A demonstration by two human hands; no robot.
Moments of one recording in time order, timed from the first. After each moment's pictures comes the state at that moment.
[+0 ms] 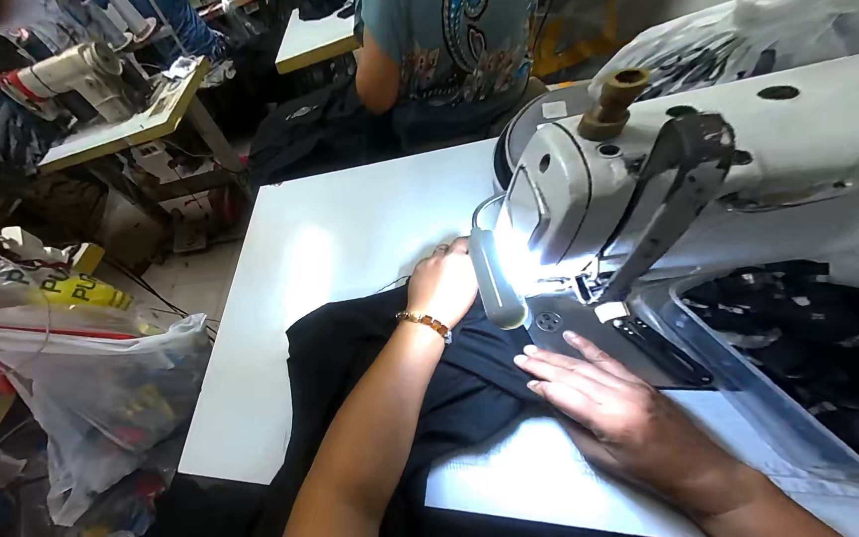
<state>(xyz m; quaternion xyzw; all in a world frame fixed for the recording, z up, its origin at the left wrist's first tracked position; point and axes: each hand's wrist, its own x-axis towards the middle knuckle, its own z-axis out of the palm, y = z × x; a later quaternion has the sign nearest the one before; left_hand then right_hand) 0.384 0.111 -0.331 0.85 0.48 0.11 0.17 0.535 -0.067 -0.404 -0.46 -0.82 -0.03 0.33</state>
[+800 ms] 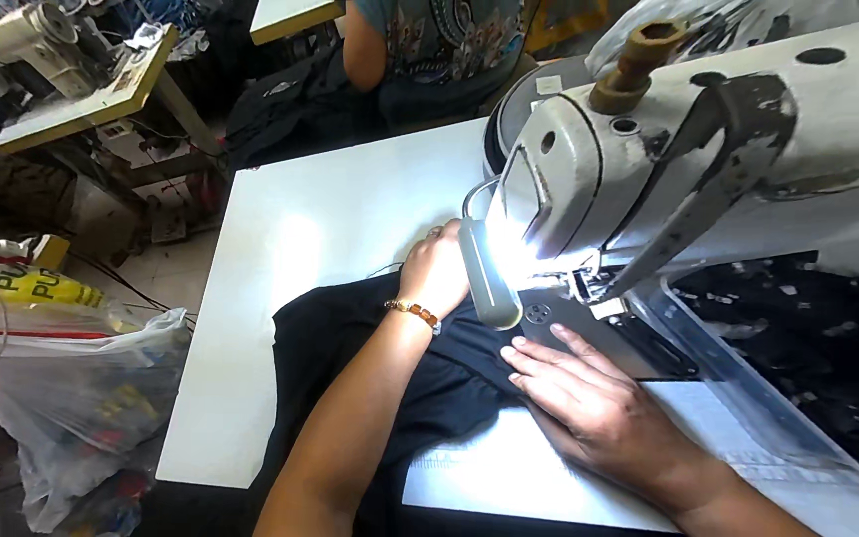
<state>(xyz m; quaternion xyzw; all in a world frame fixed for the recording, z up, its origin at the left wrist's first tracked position) 0.388 0.119 -0.338 0.86 0.45 0.13 0.19 0.524 -0.069 -0.400 -0.49 -0.81 -0.05 0.31</state>
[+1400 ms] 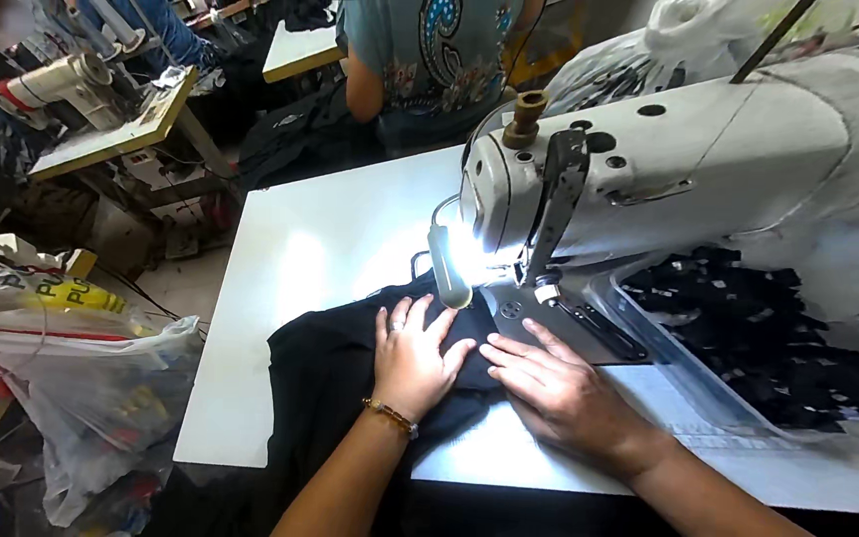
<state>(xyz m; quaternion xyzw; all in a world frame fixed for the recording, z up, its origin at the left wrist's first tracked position) 0.330 0.021 -0.366 0.88 0.44 0.15 0.10 0.526 -0.069 -0.404 -0.46 -0.82 -0.06 0.34</state>
